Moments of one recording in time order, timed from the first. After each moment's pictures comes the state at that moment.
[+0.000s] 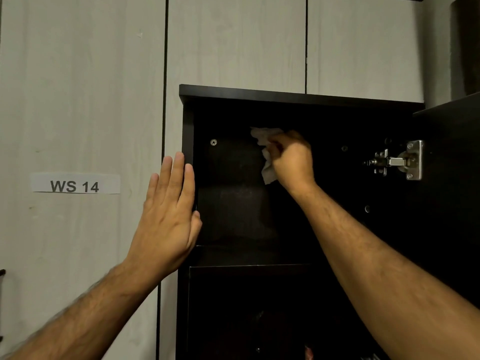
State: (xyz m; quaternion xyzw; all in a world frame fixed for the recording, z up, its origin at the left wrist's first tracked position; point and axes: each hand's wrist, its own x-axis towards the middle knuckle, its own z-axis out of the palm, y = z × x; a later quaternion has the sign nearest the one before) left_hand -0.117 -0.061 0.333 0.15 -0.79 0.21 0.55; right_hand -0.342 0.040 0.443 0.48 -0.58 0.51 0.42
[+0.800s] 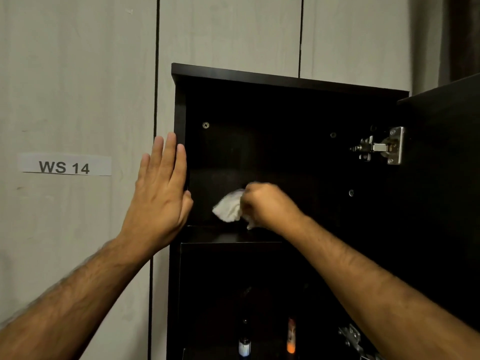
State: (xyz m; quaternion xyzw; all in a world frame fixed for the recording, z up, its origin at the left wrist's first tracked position) left_hand -0.117 -0.058 0.333 0.16 -0.80 0.18 0.54; right_hand -0.319 0.060 0.357 0.60 -0.71 0.09 0.34
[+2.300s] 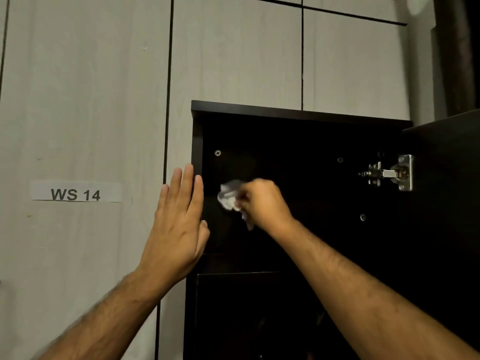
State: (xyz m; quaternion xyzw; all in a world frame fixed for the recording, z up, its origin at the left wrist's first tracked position) left_hand -0.116 -0.064 0.333 0.12 -0.81 0.15 0.56; right_hand -0.287 0.026 0.399 0.54 -0.72 0.33 0.29
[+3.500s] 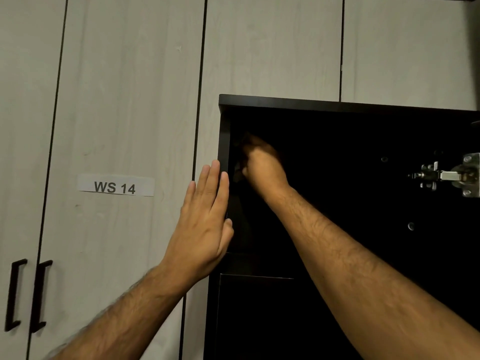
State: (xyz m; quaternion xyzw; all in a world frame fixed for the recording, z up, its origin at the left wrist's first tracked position) left_hand -0.114 -0.062 0.332 0.12 -0.81 0.15 0.56; right_hand -0.271 -0.040 0.454 0.58 -0.61 0.37 0.39
